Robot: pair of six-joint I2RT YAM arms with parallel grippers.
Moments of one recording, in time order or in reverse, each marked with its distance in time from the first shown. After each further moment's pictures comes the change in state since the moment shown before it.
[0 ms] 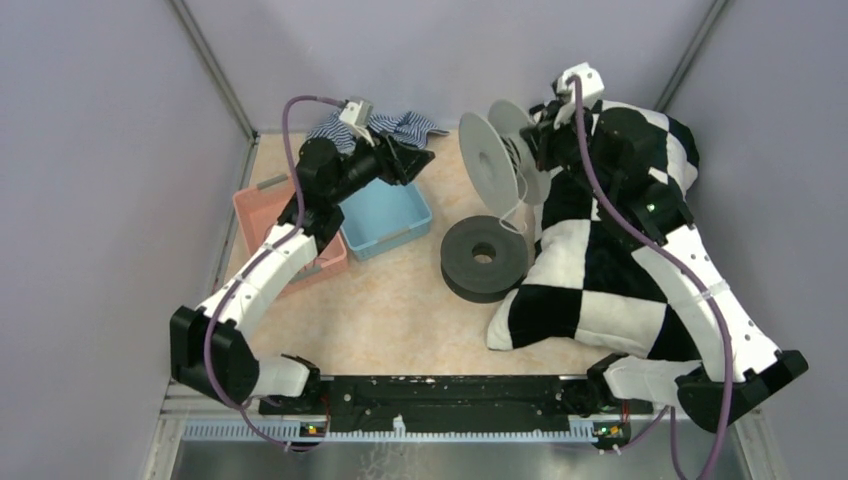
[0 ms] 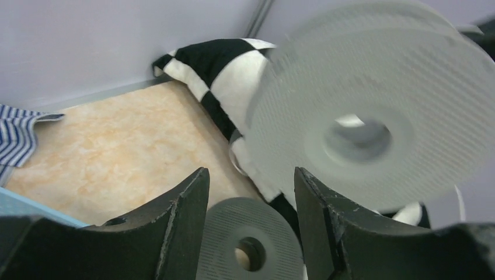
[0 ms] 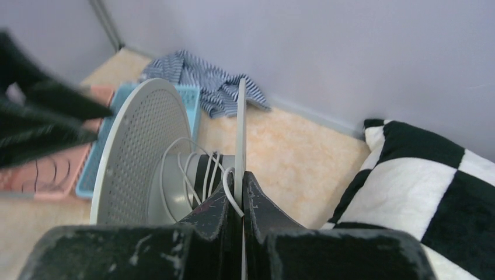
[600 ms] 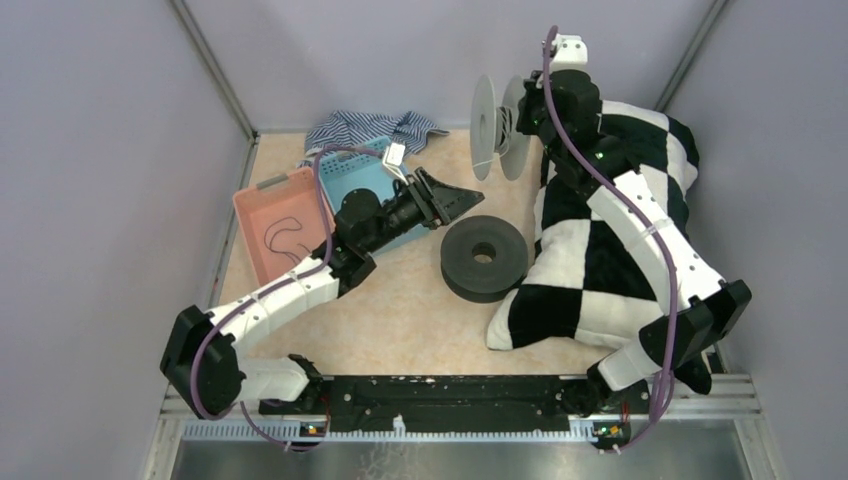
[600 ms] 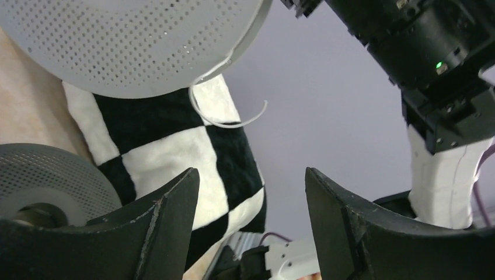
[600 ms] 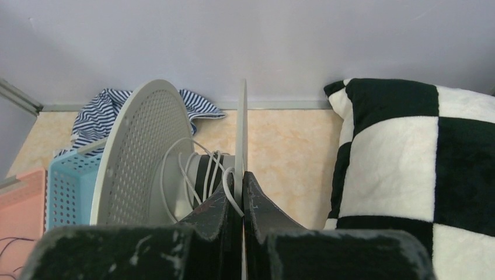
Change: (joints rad) left arm -0.334 -0.114 -0.234 0.182 -0.200 -0.529; right arm 0.000 0.341 0.269 0.009 0.373 0.256
